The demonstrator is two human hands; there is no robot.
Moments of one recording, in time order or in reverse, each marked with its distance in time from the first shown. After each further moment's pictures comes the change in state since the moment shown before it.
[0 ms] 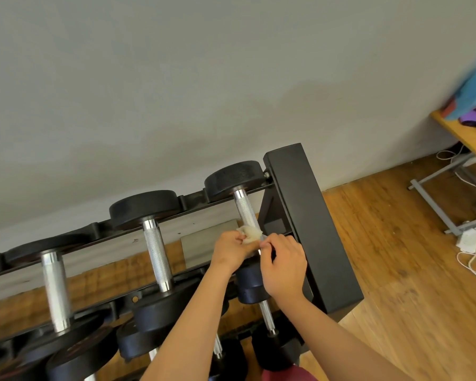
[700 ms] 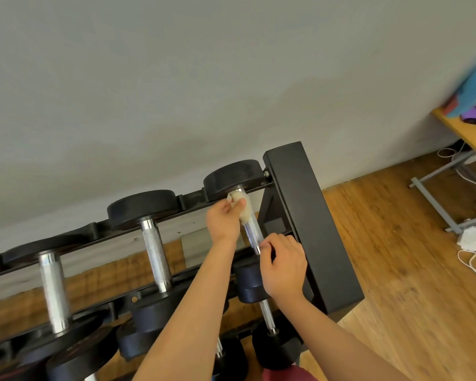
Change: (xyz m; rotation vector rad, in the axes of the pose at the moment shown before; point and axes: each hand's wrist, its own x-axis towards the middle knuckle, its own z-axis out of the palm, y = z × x) left_hand 0.032 0.037 -0.003 -0.397 0.397 0.071; right_hand 0.000 -0.001 -0.001 0.015 -0.009 0.009
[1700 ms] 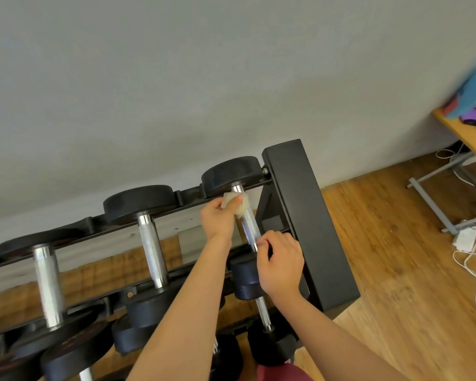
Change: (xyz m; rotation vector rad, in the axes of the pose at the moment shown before) left_hand 0.003 -0.006 -0.002 -0.062 0.039 -0.043; right_hand 0.000 -0.001 0.000 -0.004 0.010 -0.005
